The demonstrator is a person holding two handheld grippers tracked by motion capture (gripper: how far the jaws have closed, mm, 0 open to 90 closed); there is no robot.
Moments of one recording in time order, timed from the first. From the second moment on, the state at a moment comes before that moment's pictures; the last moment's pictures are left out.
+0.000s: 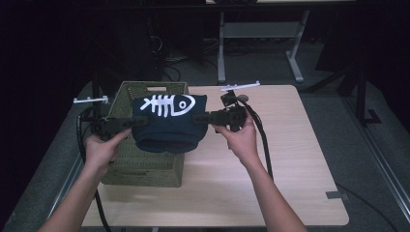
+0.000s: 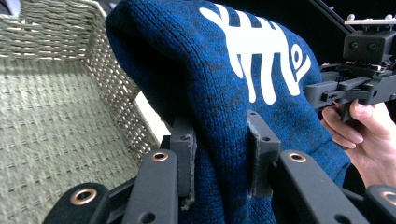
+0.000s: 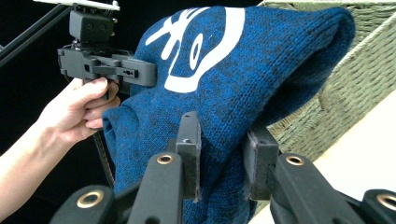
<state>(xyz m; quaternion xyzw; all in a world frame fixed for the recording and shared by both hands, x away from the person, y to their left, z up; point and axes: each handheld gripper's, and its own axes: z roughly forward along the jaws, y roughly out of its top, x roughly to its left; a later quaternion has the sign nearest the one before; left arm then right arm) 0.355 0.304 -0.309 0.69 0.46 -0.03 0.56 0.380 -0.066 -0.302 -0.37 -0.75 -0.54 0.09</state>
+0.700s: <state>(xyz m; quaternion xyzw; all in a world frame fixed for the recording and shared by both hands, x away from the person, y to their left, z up) 0.358 0.332 -0.314 0.68 0.48 -0.02 0.55 0.390 -0.033 -0.308 -0.36 -0.75 -0.54 0.09</state>
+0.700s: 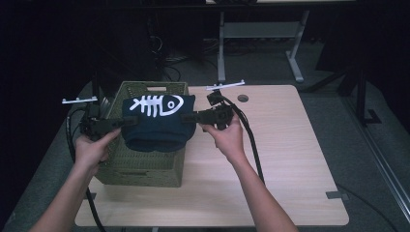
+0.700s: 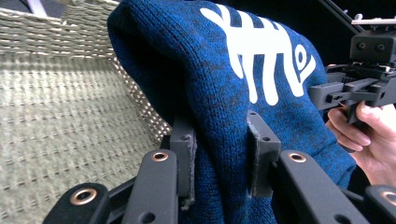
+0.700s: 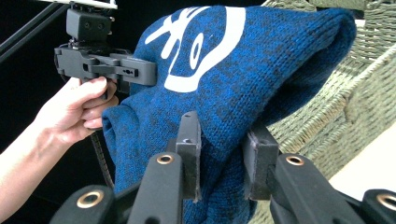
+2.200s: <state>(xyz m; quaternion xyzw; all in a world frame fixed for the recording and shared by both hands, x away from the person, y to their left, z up) 0.356 0.394 -0.340 0.66 0.54 0.01 0.52 0.409 0.044 -0.336 -0.35 -0.77 -0.52 0.11</state>
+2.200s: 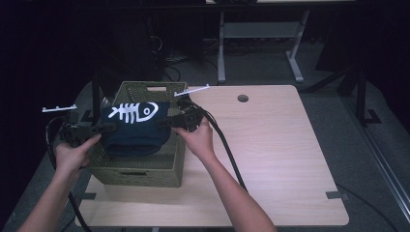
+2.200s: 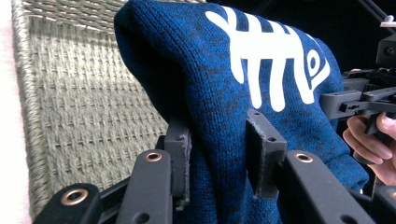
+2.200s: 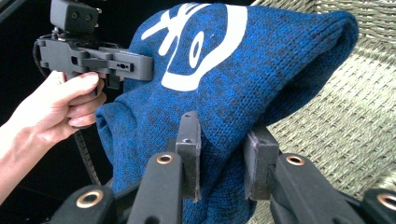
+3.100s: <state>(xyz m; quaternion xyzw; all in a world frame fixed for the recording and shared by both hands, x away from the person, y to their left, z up) 0.360 0.394 -0.360 0.69 0.56 0.04 0.45 0.412 0.062 -0.363 -0.37 -0.79 -0.48 0.10</state>
